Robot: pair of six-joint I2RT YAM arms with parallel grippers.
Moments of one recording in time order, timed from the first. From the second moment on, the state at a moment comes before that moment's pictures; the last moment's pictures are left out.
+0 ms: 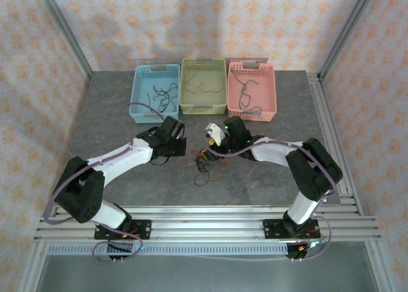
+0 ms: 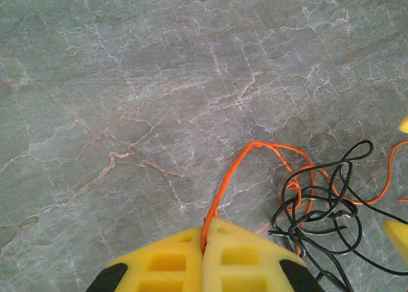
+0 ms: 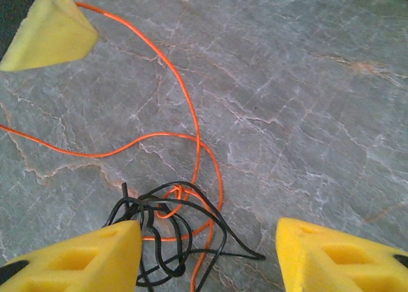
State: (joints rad) left arm -0.53 1.47 0.91 -0.48 -0.05 -0.53; right arm 0.61 1.70 0.88 0.02 -0.45 -0.25
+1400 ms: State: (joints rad) left arm -0.51 1.41 0.86 -0.46 -0.10 -0.56; right arm 0.51 1.27 0.52 0.53 -0.01 0.13
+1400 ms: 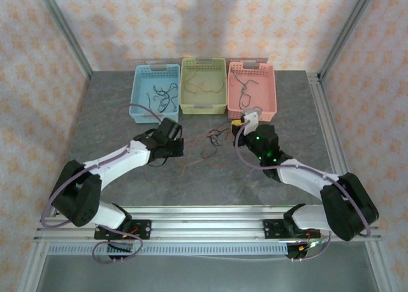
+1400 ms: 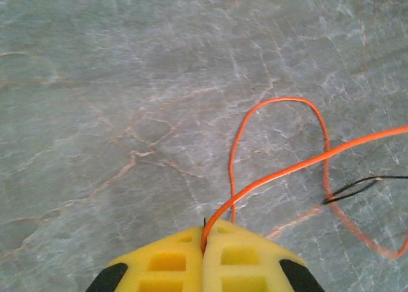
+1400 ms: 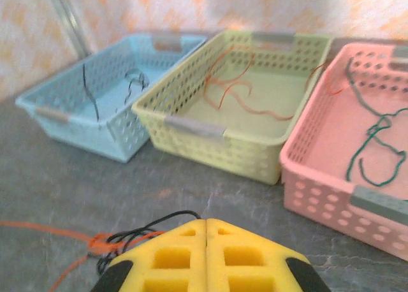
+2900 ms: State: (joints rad) left arm -0.03 0.93 0.52 -0.29 -0.02 -0.76; right arm 0.57 1.42 0.37 1.03 0.32 0.17
